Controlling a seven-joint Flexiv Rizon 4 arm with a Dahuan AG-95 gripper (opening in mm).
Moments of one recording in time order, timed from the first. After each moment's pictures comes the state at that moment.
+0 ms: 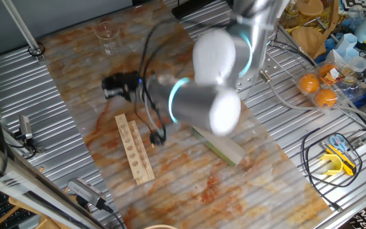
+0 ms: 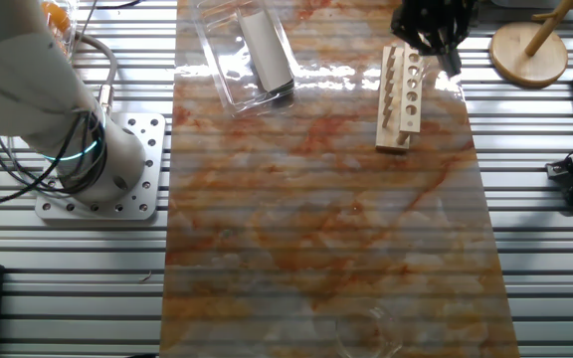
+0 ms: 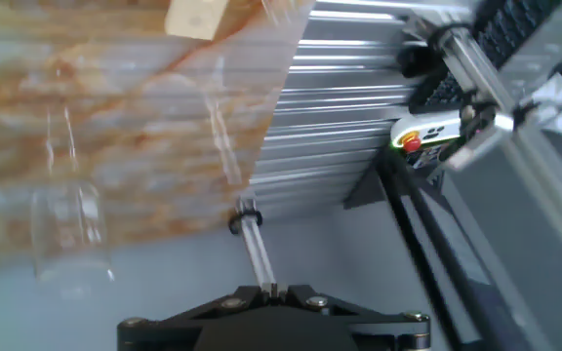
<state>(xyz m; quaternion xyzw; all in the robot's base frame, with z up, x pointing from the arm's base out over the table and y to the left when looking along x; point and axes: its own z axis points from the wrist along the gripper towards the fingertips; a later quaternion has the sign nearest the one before) 0.581 0.019 0.284 0.63 -0.59 0.47 0.17</state>
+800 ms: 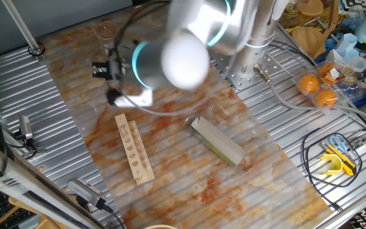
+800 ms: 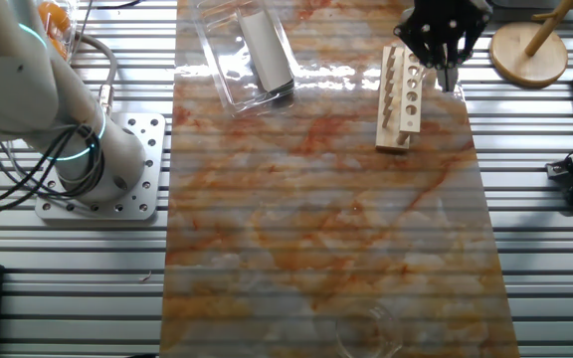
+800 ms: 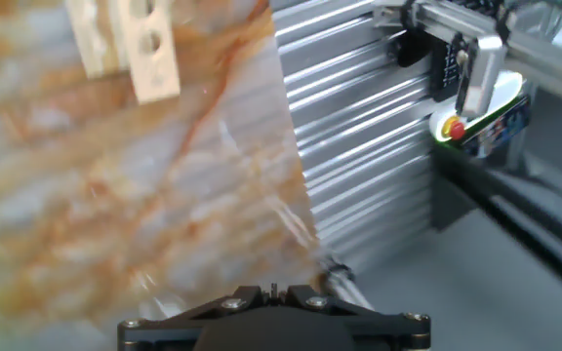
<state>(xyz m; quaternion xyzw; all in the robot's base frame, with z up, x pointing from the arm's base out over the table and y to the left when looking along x) 0.576 0.000 0.282 0.51 -0.78 0.34 0.07</state>
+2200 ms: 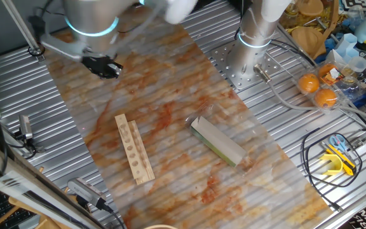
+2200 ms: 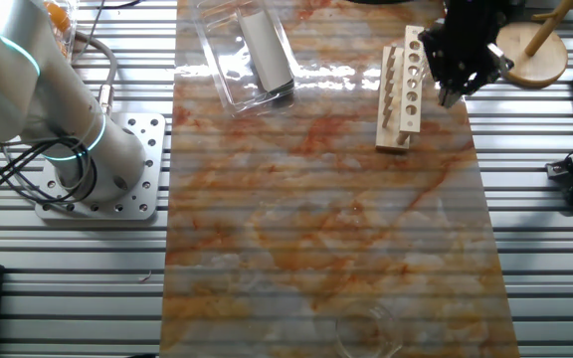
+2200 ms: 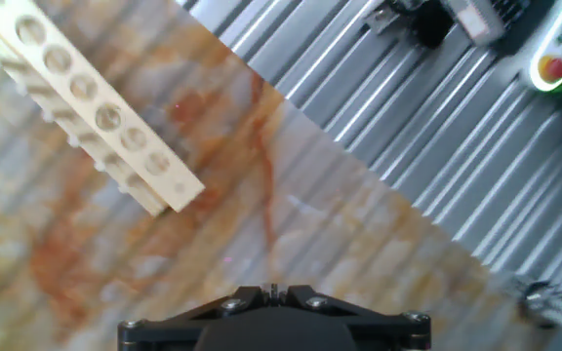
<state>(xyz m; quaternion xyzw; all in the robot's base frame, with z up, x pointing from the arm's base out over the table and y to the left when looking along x) 0.585 -0.009 0.259 0.30 -0.95 0.10 0.02</state>
